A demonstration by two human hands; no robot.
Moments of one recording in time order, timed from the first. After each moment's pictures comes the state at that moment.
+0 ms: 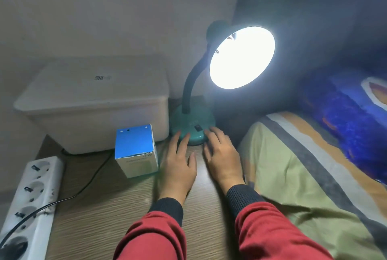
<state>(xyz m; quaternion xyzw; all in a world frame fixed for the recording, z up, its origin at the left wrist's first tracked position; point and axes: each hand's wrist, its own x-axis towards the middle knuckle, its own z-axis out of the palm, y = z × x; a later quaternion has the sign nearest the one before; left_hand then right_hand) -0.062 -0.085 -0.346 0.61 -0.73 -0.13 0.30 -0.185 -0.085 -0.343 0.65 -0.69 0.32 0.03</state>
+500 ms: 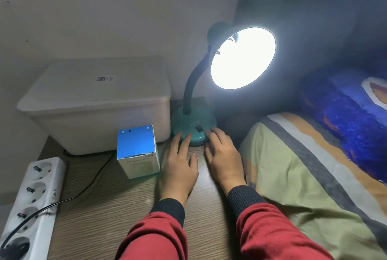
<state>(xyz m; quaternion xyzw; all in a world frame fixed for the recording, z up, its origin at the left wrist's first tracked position) -0.061 -0.085 -0.346 0.60 -0.73 -0.14 0.30 -0.185 -0.083 -0.344 0.65 -0.69 0.30 0.04</state>
